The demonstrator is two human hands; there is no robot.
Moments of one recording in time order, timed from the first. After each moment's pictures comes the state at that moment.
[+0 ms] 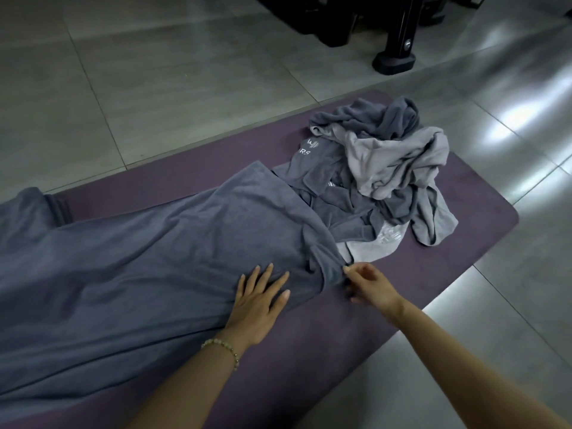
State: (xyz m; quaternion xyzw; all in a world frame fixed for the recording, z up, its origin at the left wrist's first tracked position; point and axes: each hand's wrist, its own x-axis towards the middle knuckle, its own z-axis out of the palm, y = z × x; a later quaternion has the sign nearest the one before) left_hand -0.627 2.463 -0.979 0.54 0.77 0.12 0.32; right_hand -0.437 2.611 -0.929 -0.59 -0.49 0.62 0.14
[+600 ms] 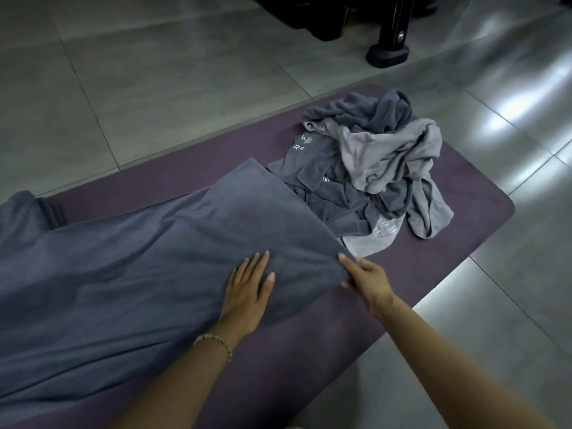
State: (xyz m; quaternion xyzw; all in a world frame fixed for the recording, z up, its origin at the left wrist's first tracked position) left_hand -0.636 2.464 -0.974 0.48 0.79 0.22 0.30; right_hand -0.448 2.606 -0.930 -0.59 -0.40 0.66 0.23
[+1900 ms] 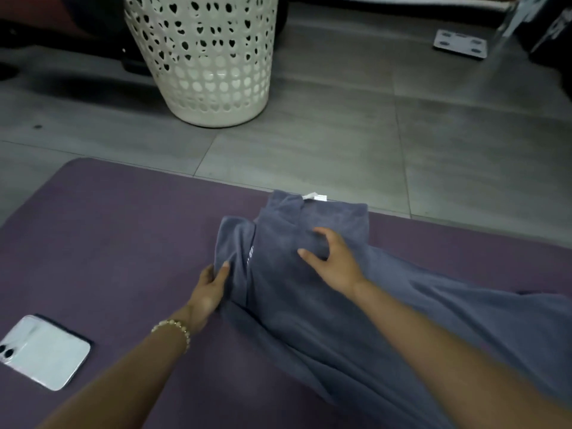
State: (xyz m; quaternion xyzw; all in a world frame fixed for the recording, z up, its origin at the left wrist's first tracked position) left_hand -0.950 2.098 -0.942 -0.17 0.77 0.57 0.24; right_hand -0.917 2.337 -0.902 -0.15 -0.87 0.46 -0.05
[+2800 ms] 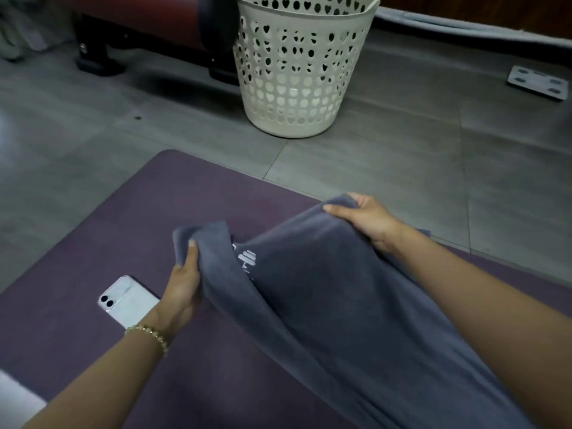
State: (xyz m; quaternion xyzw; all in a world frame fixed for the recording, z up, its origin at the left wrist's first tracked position) left_hand -0.948 1.967 -0.882 -0.25 0.61 0.75 0.06; right_hand -0.995 2.261 -0.796 -0.11 -0.78 0.60 -0.13
